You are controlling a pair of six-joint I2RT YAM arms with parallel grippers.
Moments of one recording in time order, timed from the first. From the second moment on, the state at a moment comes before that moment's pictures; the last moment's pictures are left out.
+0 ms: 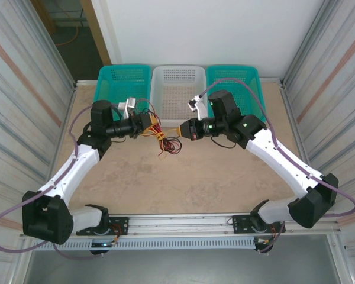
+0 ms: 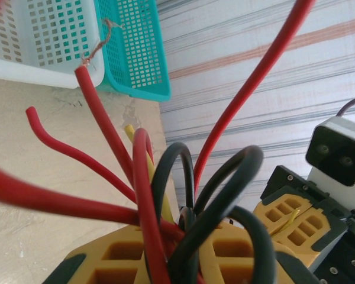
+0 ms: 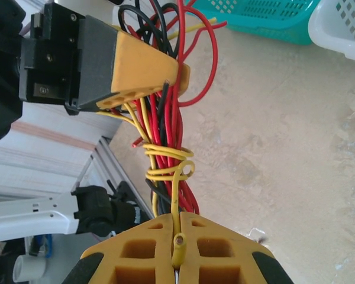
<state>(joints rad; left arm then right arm) -0.26 1.22 0.92 -0.08 0.89 -0.93 0.65 1.35 1.35 -0.61 -0.55 0.49</state>
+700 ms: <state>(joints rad) -0.33 1.19 0.97 0.16 0.94 -1.03 0.45 1.49 1.43 -0.59 -0.81 0.45</state>
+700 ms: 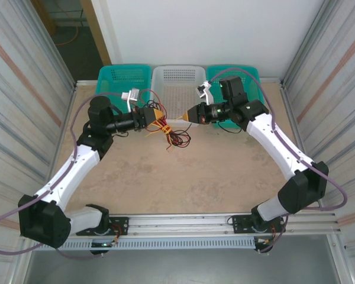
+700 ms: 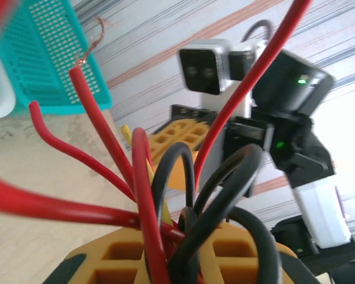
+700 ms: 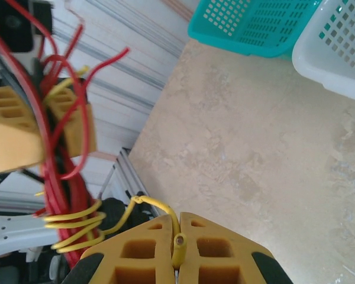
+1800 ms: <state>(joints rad) -0.46 1.33 0.72 1.03 0.17 -1.30 0.86 1.18 0.66 0.50 -0.31 1.11</state>
